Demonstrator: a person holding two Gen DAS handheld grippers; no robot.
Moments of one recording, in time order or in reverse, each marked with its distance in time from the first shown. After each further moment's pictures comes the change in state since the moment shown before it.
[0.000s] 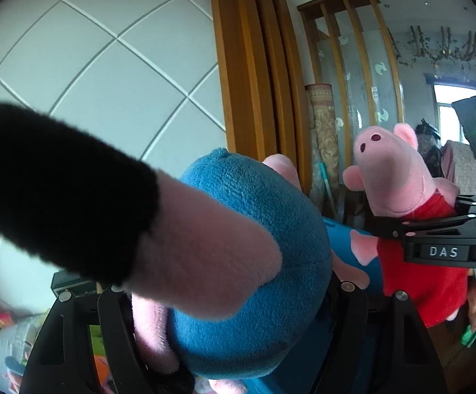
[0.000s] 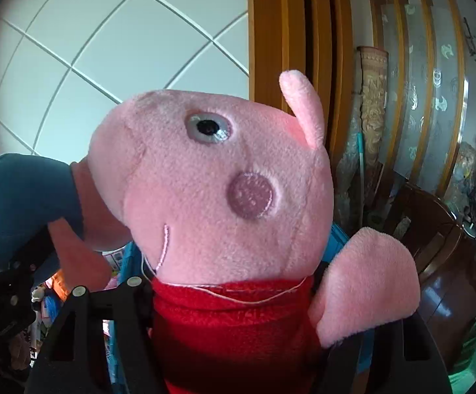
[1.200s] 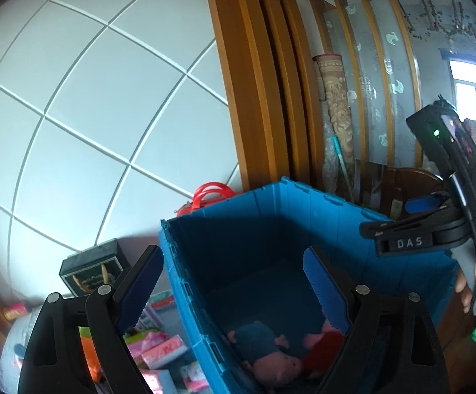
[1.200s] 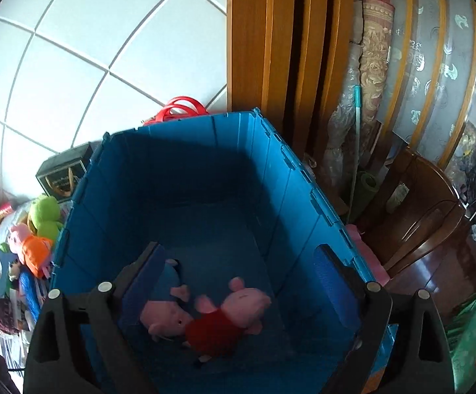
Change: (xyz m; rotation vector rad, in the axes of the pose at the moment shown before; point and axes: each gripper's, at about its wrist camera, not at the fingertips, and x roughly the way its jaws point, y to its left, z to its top) left arm 0.013 -0.036 -0.001 0.020 0.065 0.103; right arm 0.069 -0.058 -0.005 -0.004 0.202 -0.004
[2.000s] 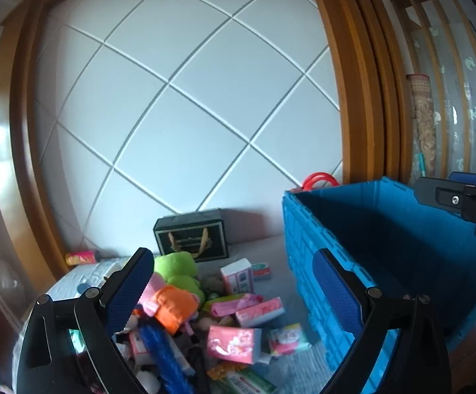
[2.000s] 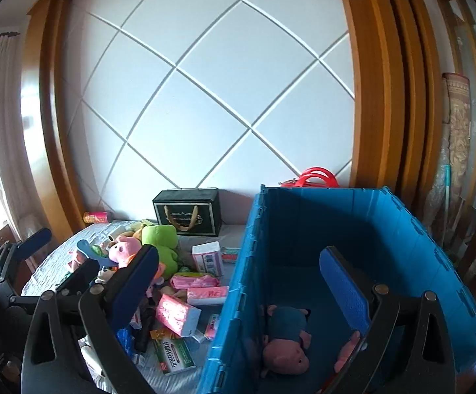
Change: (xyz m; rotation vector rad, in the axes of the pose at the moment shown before) left arm -0.092 0.136 -0.104 -0.189 -0.014 0.370; right arm -0.086 0.170 -0.055 -0.199 -0.340 0.393
